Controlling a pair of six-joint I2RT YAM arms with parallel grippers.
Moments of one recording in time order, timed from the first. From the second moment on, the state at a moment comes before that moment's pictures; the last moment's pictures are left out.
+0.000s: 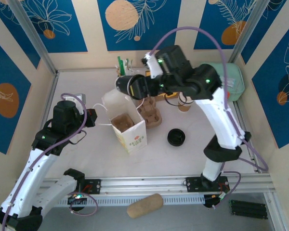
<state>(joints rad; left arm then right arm) -0.36 0.80 1.02 -0.78 0.04 -0.48 0.83 1.74 2.54 -1.46 -0.09 0.38</state>
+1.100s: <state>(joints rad) -0.36 0.80 1.02 -0.77 0.04 -0.48 0.76 1.46 1.47 -1.43 -0.11 0.56</state>
